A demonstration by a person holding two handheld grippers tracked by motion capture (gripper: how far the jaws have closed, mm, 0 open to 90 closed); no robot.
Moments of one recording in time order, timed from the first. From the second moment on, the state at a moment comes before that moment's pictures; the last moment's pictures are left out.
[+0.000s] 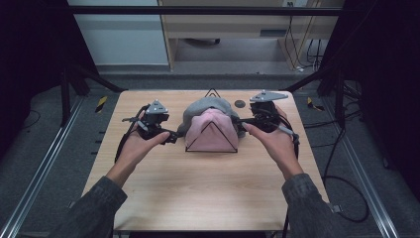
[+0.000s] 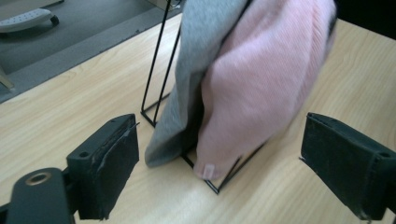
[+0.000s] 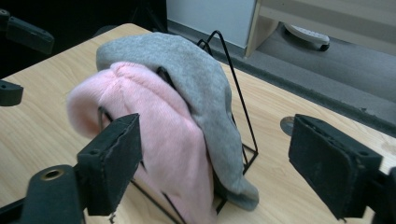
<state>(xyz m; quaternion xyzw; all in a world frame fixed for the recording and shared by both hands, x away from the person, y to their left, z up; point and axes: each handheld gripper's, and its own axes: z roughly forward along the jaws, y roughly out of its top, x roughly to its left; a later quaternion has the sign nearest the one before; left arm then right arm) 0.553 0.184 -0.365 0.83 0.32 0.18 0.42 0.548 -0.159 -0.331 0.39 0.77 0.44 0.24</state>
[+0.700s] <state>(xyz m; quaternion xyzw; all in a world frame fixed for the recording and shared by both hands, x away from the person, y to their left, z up) 0.493 0.229 -0.423 0.85 0.33 0.15 0.39 0.473 -0.211 -0.414 0.42 0.79 0.40 0.22</state>
